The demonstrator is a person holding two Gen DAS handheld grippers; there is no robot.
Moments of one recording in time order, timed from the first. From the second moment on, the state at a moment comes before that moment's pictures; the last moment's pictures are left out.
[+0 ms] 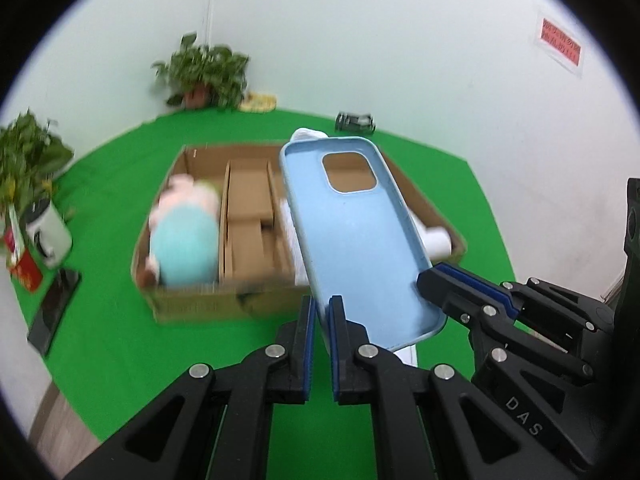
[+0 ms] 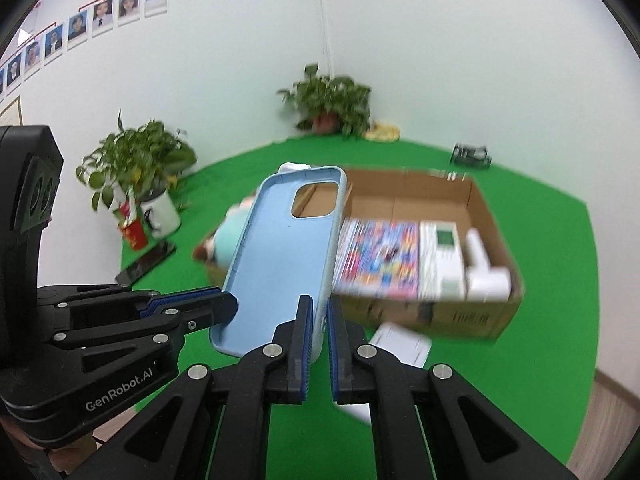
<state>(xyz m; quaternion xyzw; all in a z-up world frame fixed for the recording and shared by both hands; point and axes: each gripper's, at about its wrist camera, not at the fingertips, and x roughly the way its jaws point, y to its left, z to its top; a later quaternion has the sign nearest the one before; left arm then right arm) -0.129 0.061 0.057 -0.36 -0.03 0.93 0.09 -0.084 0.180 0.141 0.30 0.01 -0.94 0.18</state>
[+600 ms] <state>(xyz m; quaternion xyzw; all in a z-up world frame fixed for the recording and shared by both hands) -0.271 0.065 0.083 -0.38 -0.03 0.92 0.12 -0.253 0.197 0.201 0.32 0.00 -0.93 0.15</state>
